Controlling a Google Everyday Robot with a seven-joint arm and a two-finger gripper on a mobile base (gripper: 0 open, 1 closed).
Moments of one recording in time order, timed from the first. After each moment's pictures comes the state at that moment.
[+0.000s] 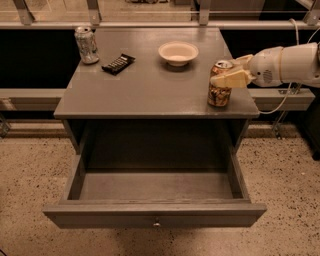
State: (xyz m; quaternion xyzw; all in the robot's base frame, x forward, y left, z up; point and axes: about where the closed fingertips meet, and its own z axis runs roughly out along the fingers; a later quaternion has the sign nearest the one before) arm 0.666 -0.189 0.898 -0.43 0.73 0.21 0.48
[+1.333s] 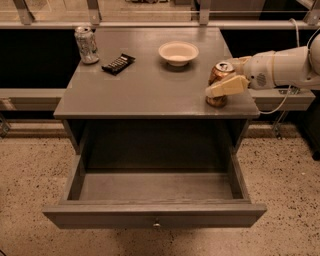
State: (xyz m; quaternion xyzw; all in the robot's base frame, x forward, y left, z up) arm 0.669 -0.178 0.892 -0.43 0.73 0.22 0.48
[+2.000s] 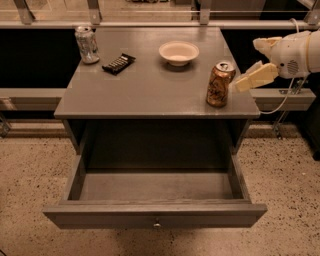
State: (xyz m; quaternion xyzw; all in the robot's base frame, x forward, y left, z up) arm 0.636 -0.220 0.945 -0.46 0.73 0.15 0.49
